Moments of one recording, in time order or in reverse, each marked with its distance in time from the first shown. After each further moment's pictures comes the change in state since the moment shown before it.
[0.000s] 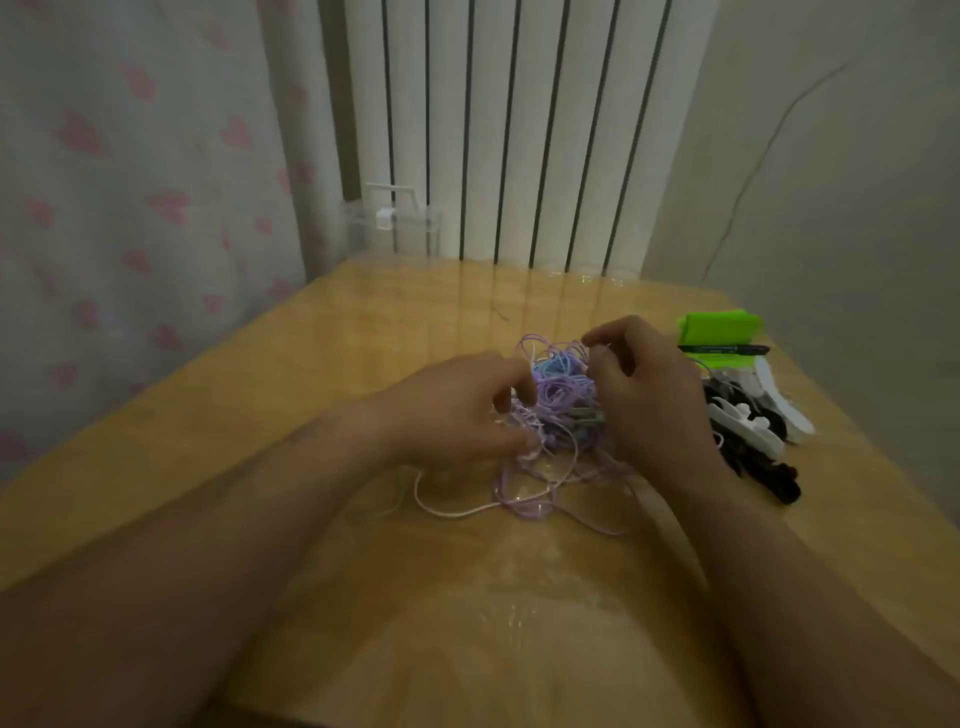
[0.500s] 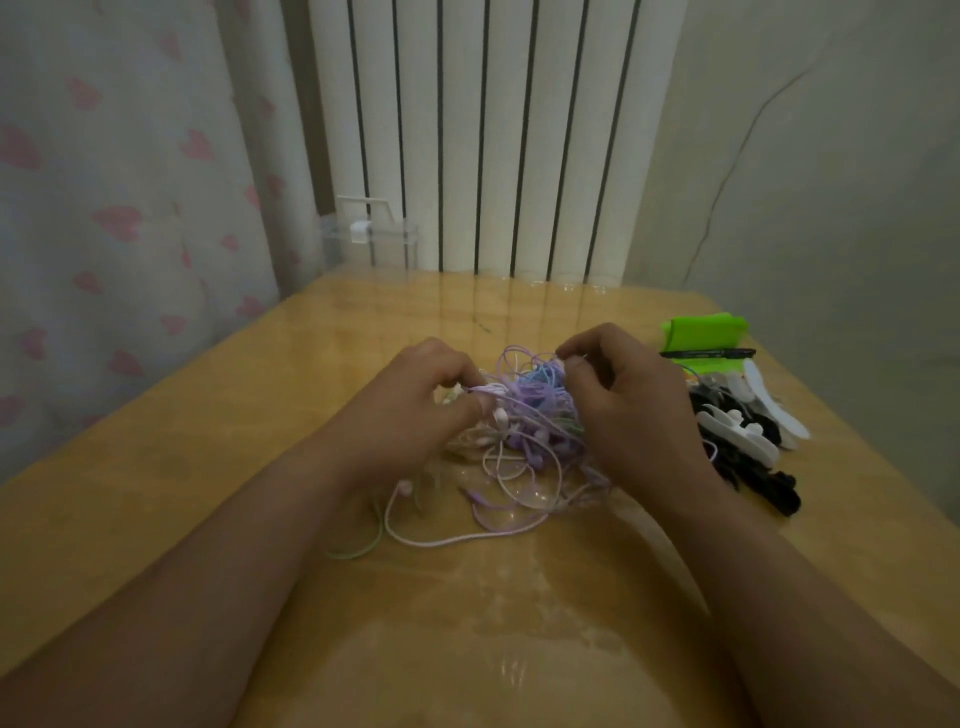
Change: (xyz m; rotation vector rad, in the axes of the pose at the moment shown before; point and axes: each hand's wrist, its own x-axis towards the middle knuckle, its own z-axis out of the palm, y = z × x) left_hand 0.002 -0.023 0.005 -0.285 0.276 -0.087; right_hand 0.002 0.000 0.003 -0.021 -0.013 -0.038
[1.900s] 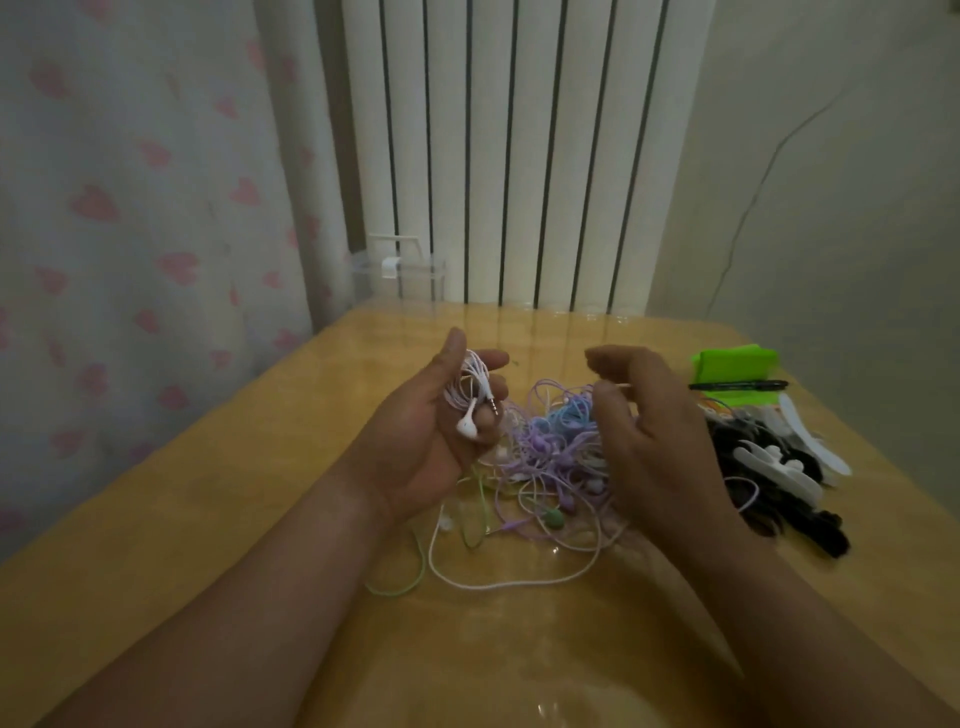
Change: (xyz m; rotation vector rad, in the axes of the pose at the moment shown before) left_hand 0.003 0.010 -0.011 -1.431 -0.051 -0.306; right_hand -0.007 -0.028 0.006 0.048 0.047 -0.019
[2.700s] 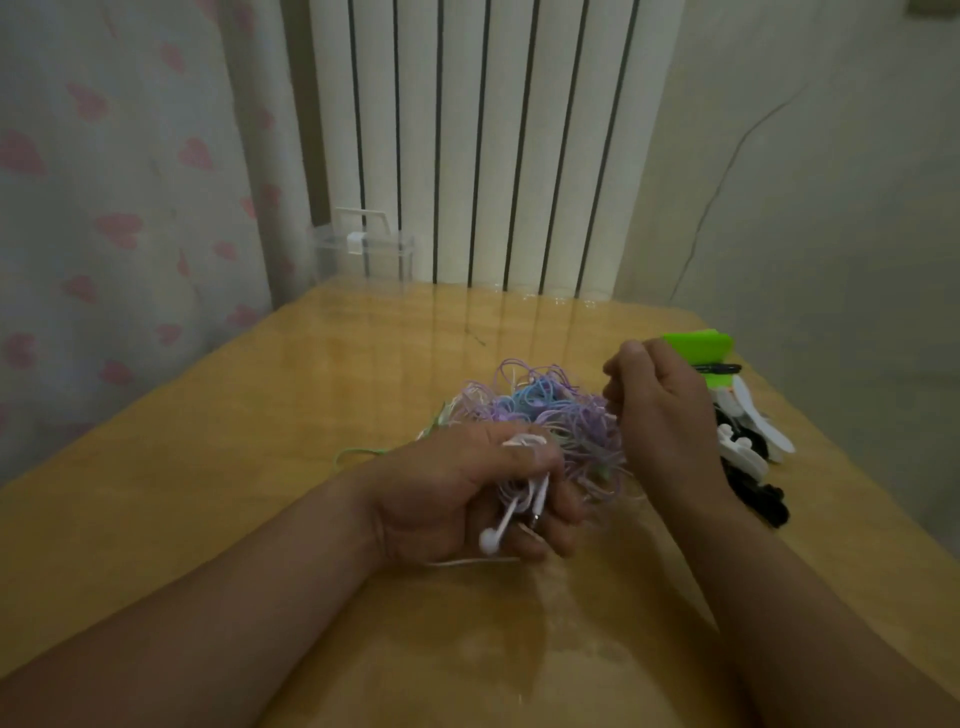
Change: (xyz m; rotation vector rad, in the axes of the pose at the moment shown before) left_hand -0.021 -0.042 0.026 0.248 -0.352 -0.384; right_hand 0.008 0.018 -0.015 0.229 0.133 0.278
